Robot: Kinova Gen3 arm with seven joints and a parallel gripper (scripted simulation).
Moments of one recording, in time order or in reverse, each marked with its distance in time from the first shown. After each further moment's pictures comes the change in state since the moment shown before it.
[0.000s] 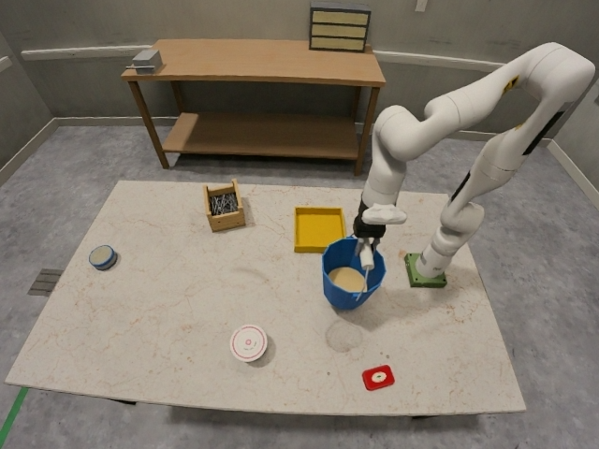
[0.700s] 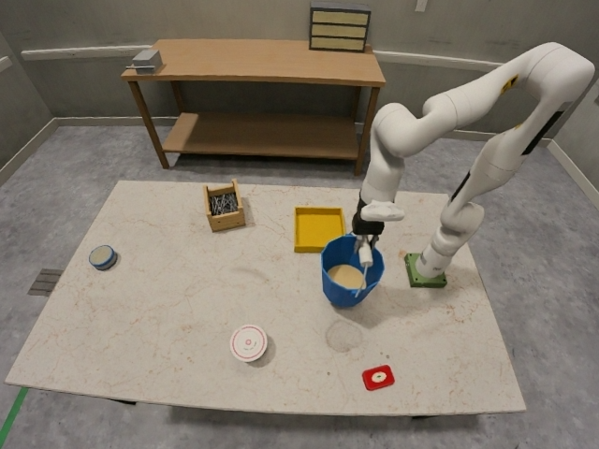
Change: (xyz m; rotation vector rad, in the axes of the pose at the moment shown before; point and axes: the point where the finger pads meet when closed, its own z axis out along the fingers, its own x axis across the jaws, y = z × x) arm 0.002 0.009 0.000 0.000 0.000 0.000
